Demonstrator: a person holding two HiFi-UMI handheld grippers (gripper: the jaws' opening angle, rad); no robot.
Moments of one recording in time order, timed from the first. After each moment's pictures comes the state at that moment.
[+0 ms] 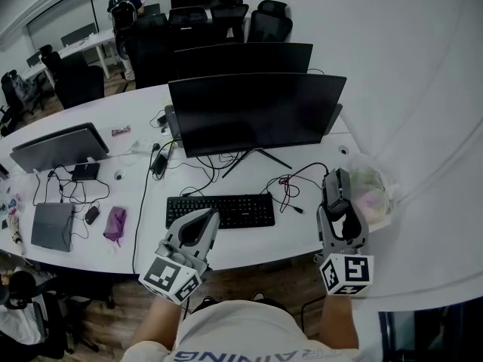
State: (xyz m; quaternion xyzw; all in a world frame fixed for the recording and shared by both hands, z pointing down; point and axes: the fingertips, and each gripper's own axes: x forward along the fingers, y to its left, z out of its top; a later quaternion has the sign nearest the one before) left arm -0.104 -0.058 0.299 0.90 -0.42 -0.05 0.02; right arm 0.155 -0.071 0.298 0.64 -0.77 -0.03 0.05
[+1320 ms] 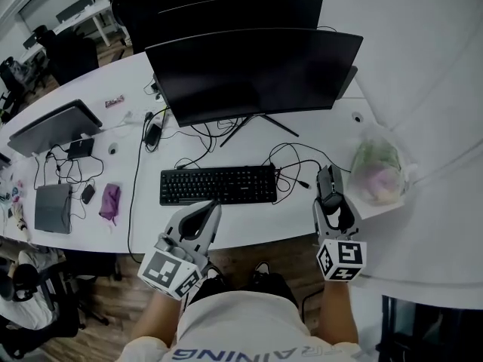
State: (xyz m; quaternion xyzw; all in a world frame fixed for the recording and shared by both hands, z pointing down) left arm -0.071 -0.072 0.353 0.90 -0.43 0.01 0.08; right arm 0.188 -0.098 0.429 0.62 -0.76 0.09 0.13
